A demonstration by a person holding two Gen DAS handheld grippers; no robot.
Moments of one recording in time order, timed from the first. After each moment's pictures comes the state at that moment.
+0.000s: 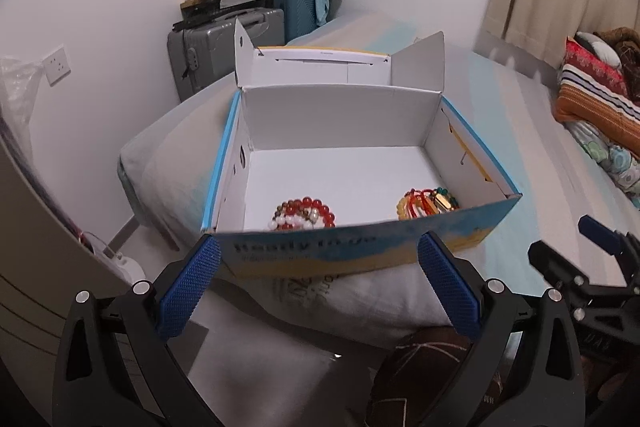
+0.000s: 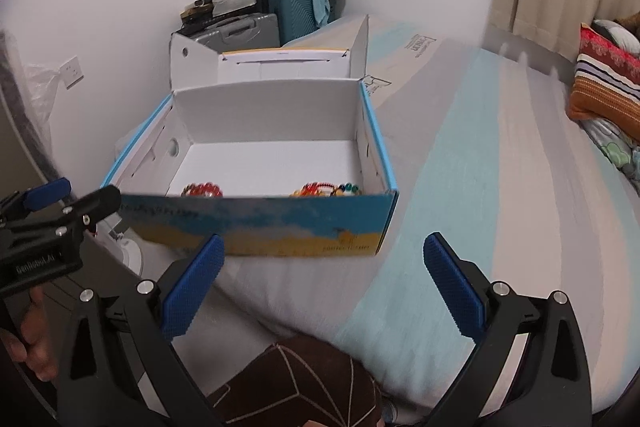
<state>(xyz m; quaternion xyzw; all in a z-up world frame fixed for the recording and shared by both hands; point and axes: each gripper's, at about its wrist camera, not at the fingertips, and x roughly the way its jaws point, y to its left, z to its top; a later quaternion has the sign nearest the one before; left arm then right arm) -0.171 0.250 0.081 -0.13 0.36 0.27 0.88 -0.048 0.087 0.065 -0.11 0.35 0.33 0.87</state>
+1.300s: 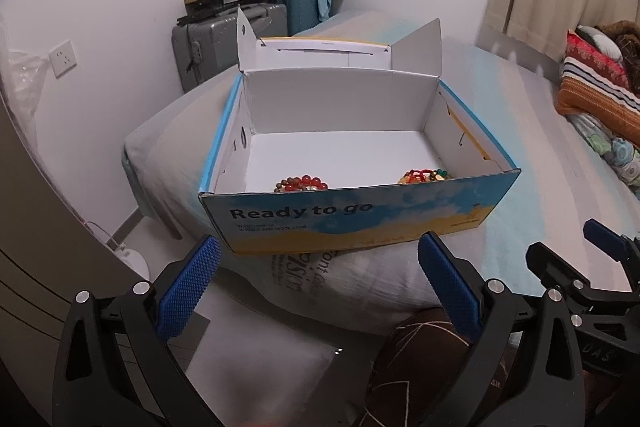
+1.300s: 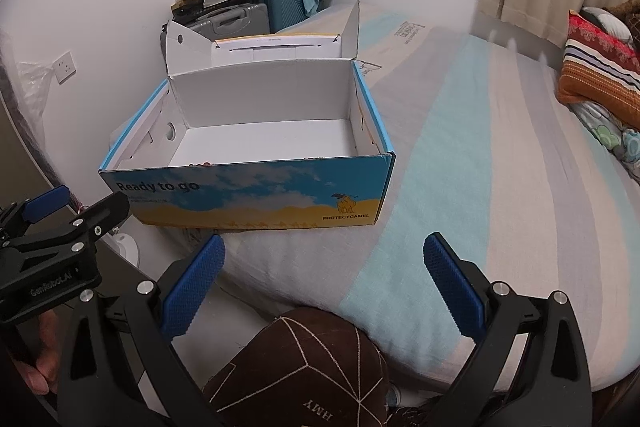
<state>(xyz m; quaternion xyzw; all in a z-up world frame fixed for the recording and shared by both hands) -0.182 0.231 0.067 -0.12 0.37 0.27 0.88 -0.068 0.078 0.054 -0.11 0.37 0.30 0.87</state>
